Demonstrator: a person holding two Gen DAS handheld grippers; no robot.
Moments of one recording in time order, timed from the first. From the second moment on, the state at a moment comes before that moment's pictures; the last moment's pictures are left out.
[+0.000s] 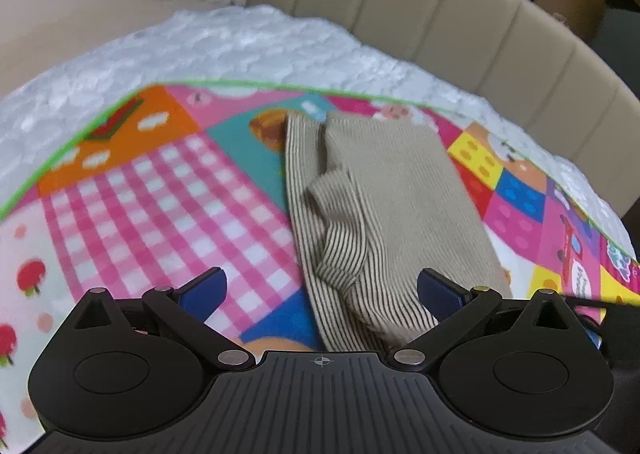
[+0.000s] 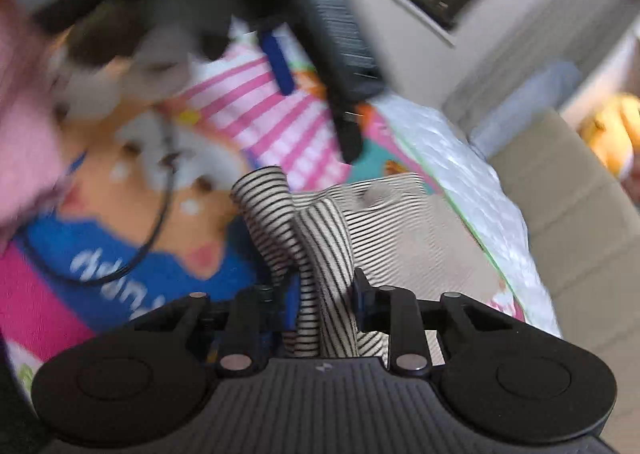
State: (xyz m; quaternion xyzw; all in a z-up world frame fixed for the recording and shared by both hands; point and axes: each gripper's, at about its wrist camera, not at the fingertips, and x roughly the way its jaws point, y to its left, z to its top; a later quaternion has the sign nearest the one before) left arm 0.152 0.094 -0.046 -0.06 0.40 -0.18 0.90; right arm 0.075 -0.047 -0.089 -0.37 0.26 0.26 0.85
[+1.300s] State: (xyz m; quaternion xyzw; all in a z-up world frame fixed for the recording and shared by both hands) left arm 0.182 0.056 -0.033 0.04 0.33 -0.31 0.89; right arm 0.074 -0.091 -0.081 -0.45 0.30 0.31 0.78
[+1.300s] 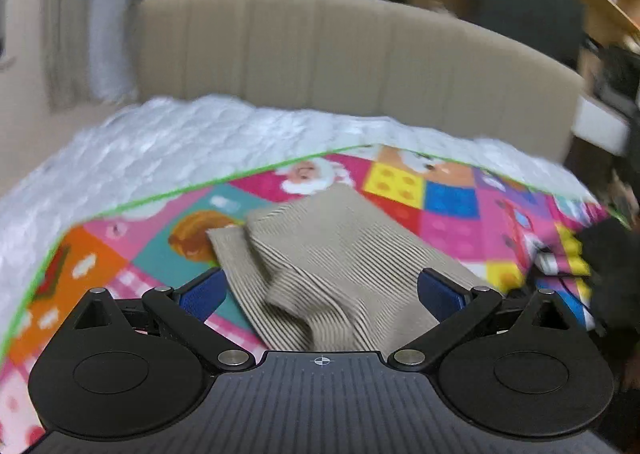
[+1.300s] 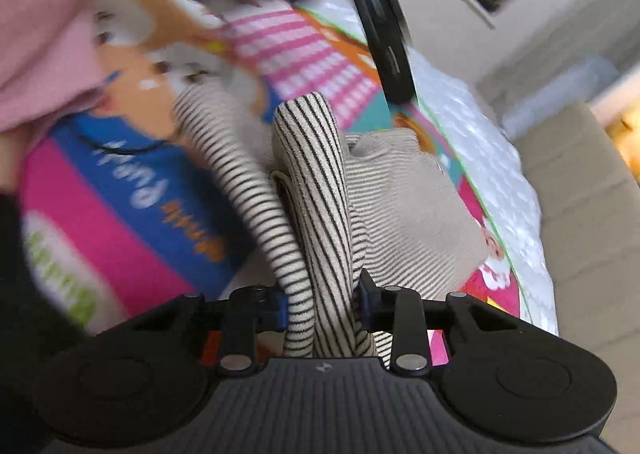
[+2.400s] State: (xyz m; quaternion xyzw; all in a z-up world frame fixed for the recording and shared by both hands) left arm 0.225 0.068 -0.072 -0.06 0.39 -0.35 0.85; right arm 0.241 -0.153 -0.043 -0.24 0.29 0.25 0.89
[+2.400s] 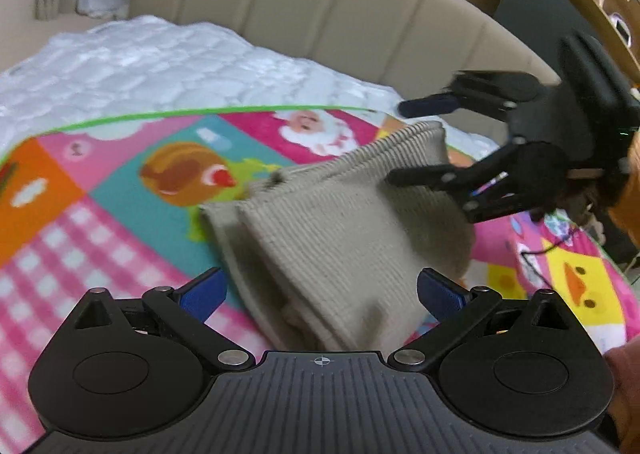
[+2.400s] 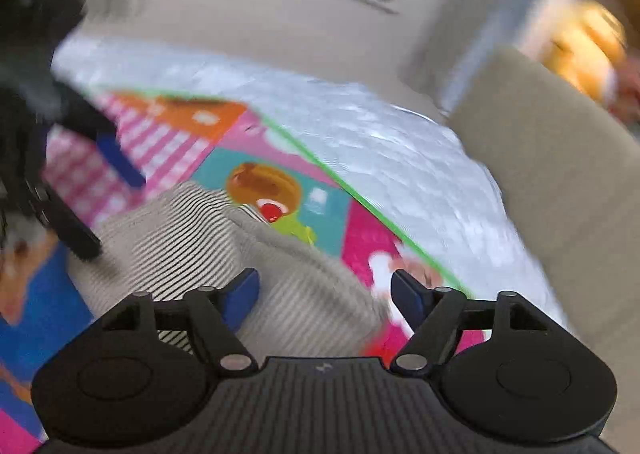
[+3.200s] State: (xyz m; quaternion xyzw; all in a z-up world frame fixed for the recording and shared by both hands) left arm 0.267 0.037 -0.100 -0.03 0.42 -0.21 0.88; right arm 0.279 -0.201 -0.094 0.00 0.33 0.12 0.94
